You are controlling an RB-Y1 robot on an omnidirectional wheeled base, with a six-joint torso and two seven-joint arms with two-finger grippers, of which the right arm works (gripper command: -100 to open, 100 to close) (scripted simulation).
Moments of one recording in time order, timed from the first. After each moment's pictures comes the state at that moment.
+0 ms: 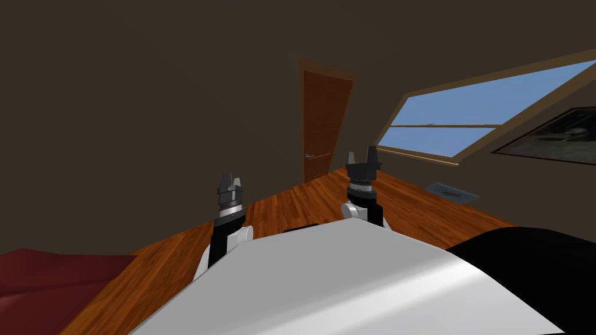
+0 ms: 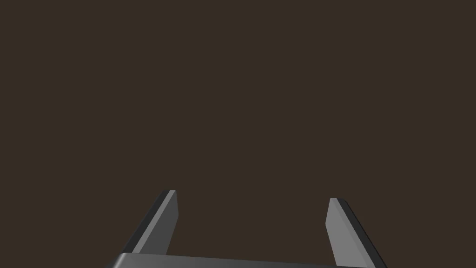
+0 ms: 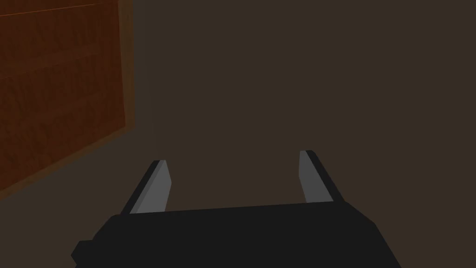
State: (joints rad) arm 0.47 0.01 -0.04 -2.34 -0.08 -0.62 0.00
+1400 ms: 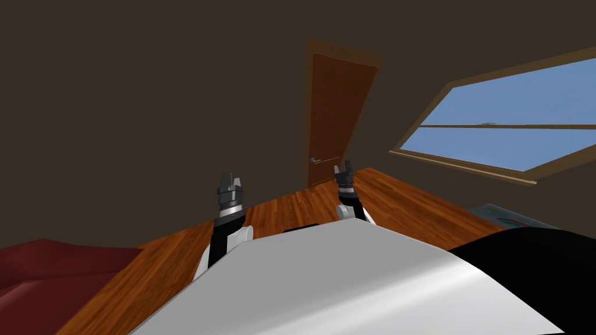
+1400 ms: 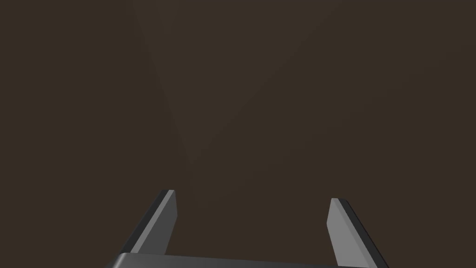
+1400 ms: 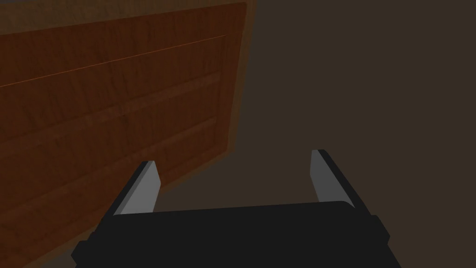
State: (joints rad) arm 0.39 -0.07 -0.04 -2.00 -0.08 -0.67 -0.04
